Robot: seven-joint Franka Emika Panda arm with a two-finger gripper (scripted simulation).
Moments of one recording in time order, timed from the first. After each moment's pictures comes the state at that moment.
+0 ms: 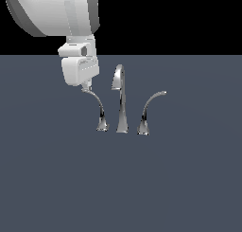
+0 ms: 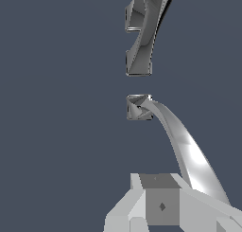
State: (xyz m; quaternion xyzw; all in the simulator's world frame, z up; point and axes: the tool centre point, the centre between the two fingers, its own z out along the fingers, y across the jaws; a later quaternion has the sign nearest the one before) arm 0.043 0.125 0.170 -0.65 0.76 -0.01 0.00
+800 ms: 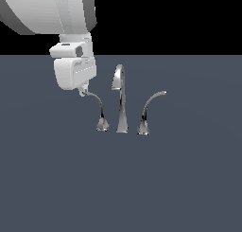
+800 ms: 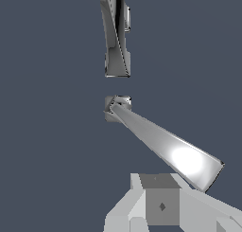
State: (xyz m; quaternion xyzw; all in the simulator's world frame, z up) arm 0.003 0.128 0.170 -0.65 0.76 0.00 0.00
